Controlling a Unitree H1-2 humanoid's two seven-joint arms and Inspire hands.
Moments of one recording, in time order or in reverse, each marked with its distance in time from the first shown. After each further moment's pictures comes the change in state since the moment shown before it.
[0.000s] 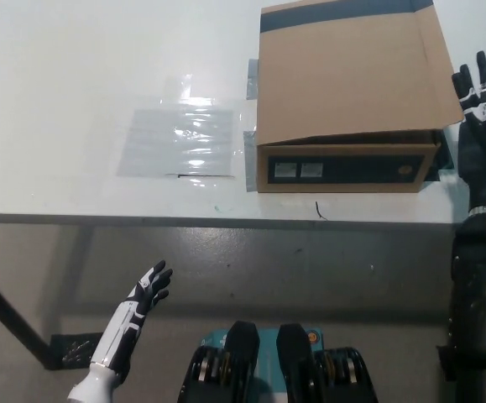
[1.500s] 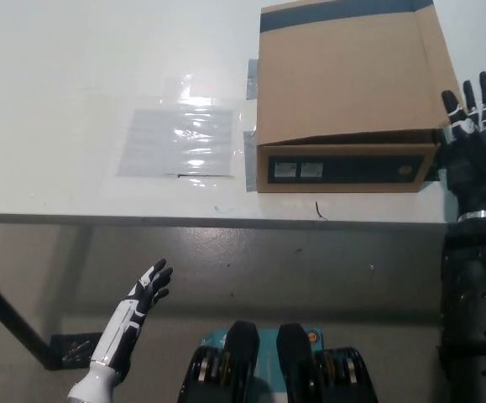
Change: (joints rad) left_arm -0.004 0.000 0.000 0.000 0.000 0.000 0.000; right_arm -0.045 -0.004 -0.050 0.238 0.015 -0.065 0.036
